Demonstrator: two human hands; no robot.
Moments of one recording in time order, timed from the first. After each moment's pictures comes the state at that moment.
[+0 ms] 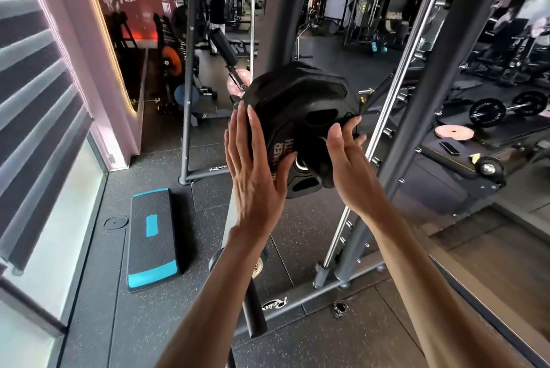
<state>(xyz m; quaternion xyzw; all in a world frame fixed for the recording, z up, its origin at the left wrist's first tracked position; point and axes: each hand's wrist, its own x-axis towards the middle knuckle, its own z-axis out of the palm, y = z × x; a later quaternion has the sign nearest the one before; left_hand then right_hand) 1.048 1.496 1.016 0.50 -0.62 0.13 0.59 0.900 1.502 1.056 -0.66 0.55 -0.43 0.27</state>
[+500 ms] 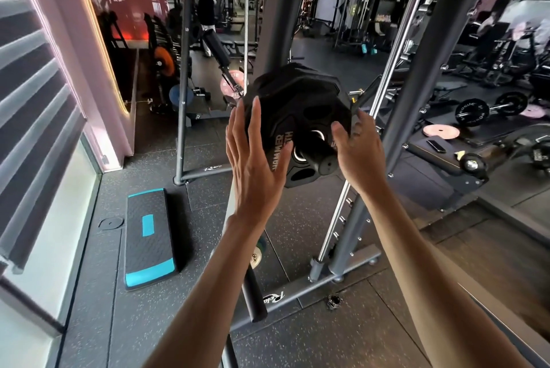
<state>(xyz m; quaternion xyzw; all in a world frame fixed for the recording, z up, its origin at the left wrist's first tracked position) 1.055 1.518 1.029 0.49 -0.62 0.04 0.60 0.890 1.507 1.065 -0.60 0.59 -0.52 0.13</state>
